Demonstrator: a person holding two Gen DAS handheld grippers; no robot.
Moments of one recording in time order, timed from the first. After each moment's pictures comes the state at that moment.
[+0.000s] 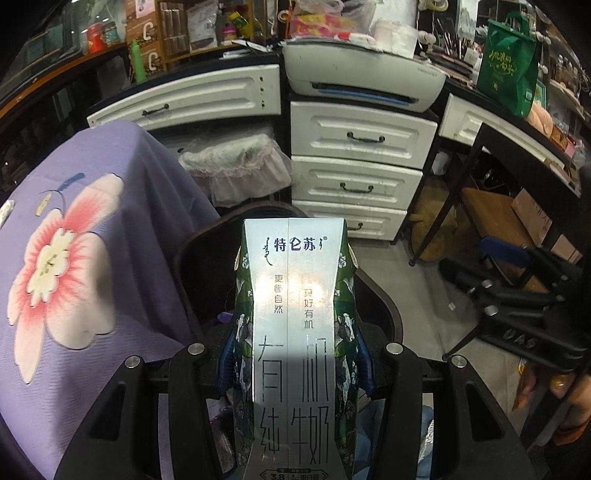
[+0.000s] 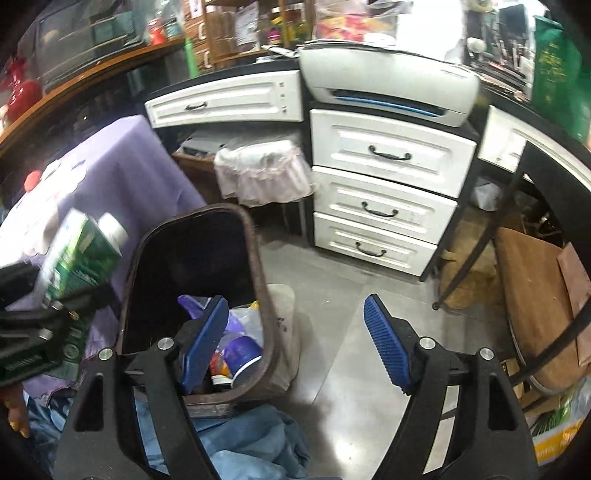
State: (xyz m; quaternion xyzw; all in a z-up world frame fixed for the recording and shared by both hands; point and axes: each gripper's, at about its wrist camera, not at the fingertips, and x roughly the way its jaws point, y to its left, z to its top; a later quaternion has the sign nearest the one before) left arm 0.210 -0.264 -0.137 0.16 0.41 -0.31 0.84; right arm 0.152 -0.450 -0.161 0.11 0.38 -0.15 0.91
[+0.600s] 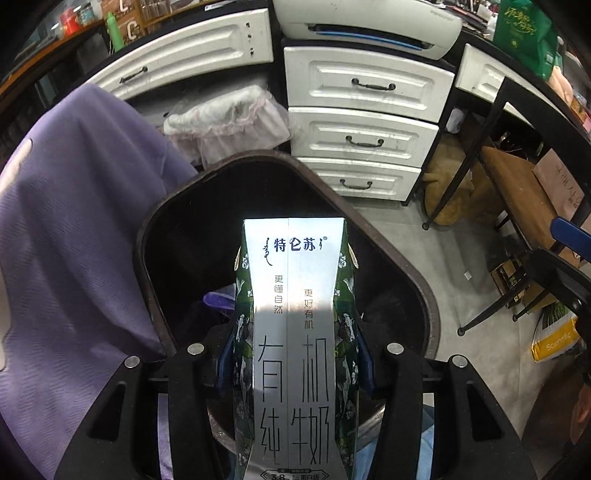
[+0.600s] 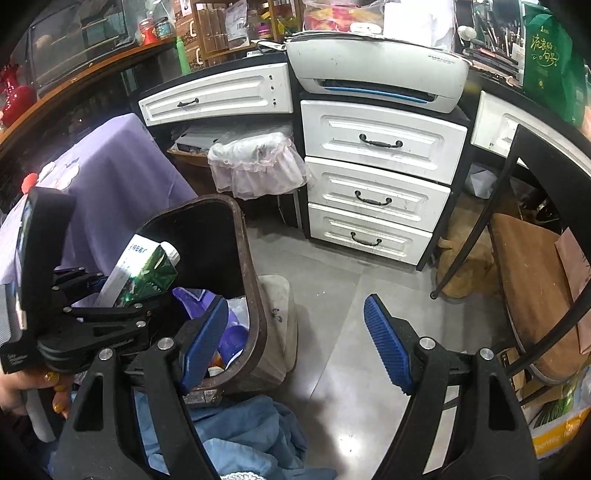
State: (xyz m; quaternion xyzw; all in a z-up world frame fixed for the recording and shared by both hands) left arm 0.239 -0.293 -0.194 0.20 0.47 -0.29 0.81; right arm 0.143 -0.454 -0.173 0.13 0.40 -0.14 0.90
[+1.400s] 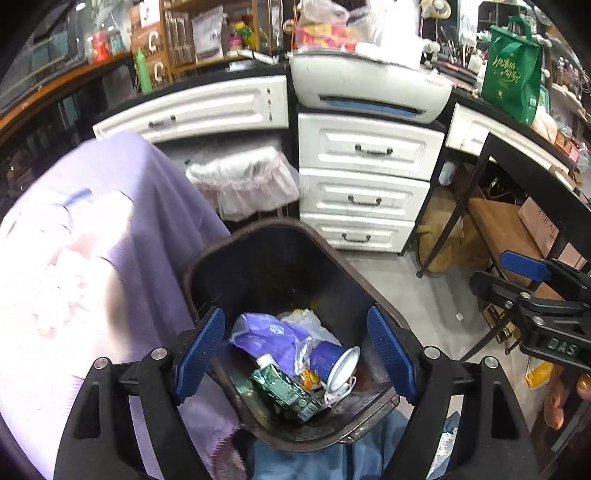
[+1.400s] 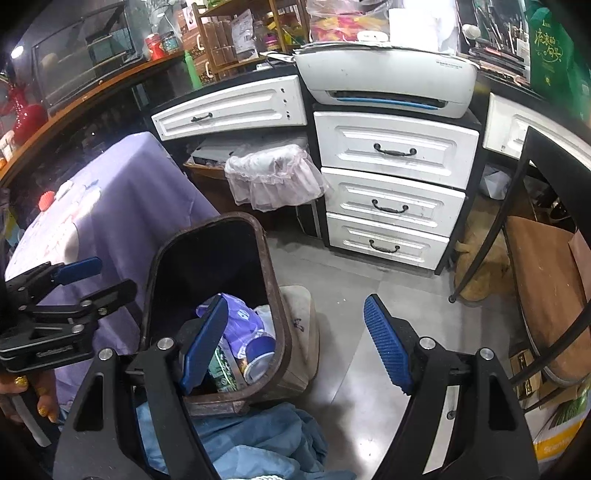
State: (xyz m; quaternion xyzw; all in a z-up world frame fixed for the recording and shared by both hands) left arm 0.217 -0.257 -0.122 0.15 0.38 -0.30 0.86; right arm 0.148 -0.454 -0.148 0.15 0.37 -0.11 0.91
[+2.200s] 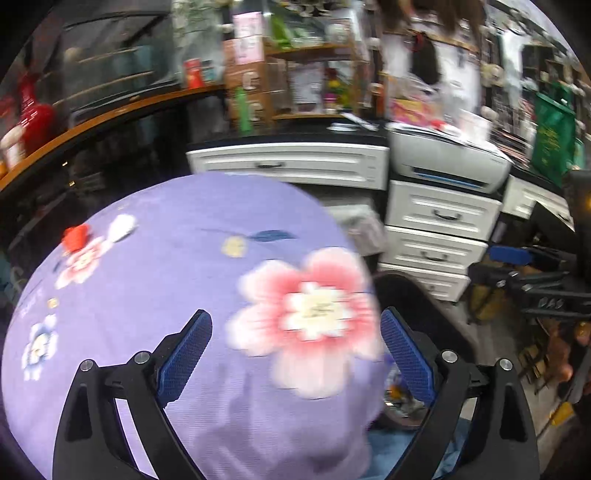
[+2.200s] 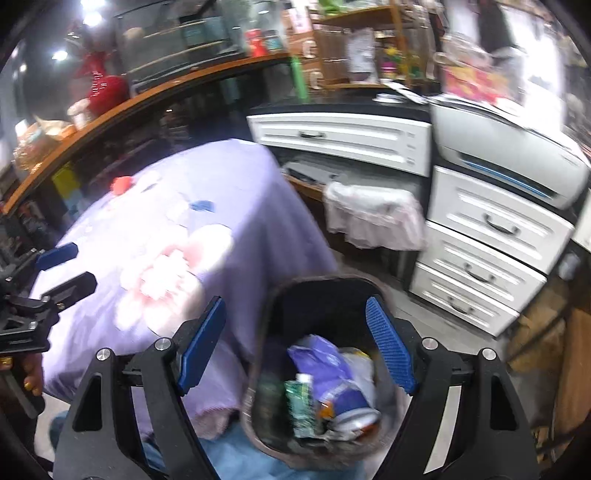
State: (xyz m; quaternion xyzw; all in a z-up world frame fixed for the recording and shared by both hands) left arm 0.240 -0.102 -0.036 0.11 0.31 -0.19 0.92; right arm 0.254 -0.345 -0.062 0.10 0.35 0.07 0.93
